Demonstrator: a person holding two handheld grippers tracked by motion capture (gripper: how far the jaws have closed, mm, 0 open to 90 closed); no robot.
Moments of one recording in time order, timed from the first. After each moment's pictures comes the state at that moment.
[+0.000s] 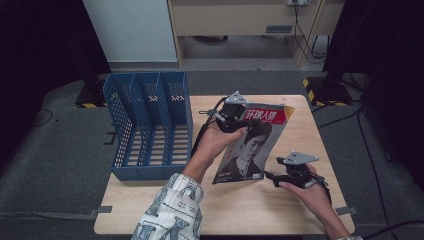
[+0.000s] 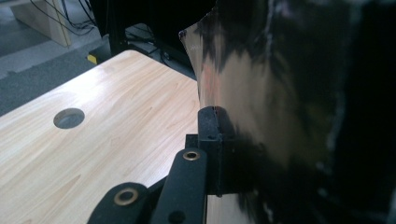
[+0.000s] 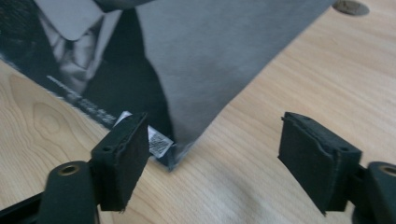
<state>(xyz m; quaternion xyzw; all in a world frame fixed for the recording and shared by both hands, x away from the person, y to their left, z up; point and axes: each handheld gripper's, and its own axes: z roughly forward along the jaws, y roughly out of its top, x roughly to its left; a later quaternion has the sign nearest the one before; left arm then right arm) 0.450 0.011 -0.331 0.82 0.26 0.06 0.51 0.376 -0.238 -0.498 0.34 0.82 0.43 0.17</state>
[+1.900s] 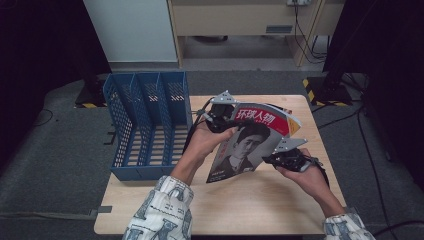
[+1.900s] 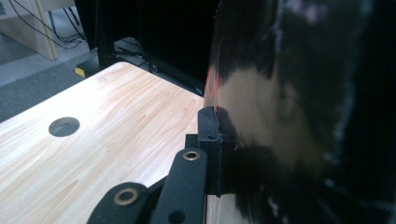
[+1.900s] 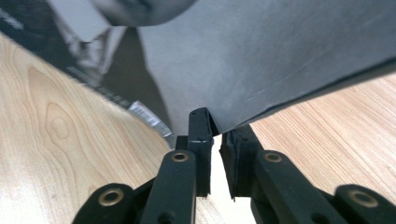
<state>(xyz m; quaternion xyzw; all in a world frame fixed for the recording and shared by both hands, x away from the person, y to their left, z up) 0.447 0.037 -0.331 0.81 0.24 0.04 0.54 0.408 -0.221 -0.464 0.27 0.87 0.38 0.15</state>
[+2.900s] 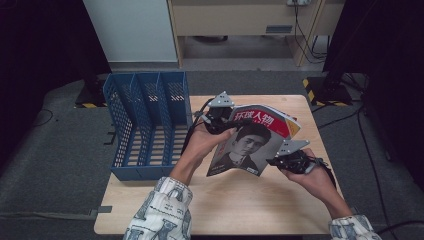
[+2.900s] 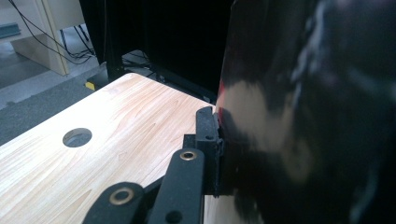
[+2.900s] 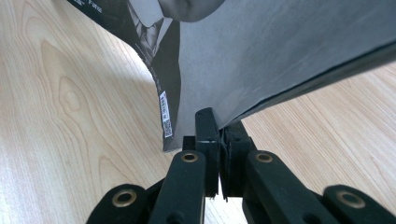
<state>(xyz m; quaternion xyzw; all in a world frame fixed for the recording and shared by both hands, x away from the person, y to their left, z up) 0.448 0.043 -0.337 0.80 0.23 0.07 0.55 0.398 -0.227 -0.453 0.24 0.89 0.35 0.16</state>
